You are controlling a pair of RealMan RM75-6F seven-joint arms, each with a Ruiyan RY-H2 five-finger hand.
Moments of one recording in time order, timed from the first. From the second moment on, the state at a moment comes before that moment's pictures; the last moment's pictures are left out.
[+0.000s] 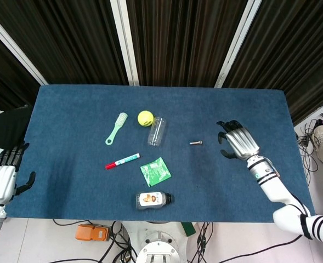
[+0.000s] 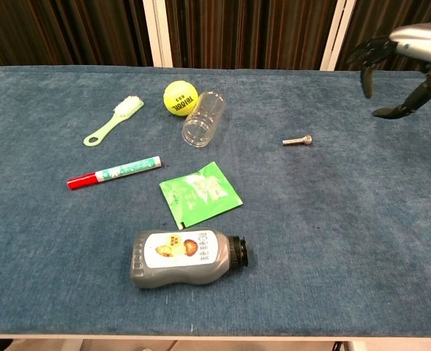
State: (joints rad) left arm -0.12 -1.08 -0.02 -1.62 1.51 1.44 -0.15; right arm 0.61 -1.33 0.21 -1.43 -1.39 0.90 -0.10
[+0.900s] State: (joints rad) left arm -0.12 -1.08 -0.02 -1.61 1.52 1.43 -0.16; right arm 0.81 -1.58 0.21 -1.12 -1.24 0.71 -0.13
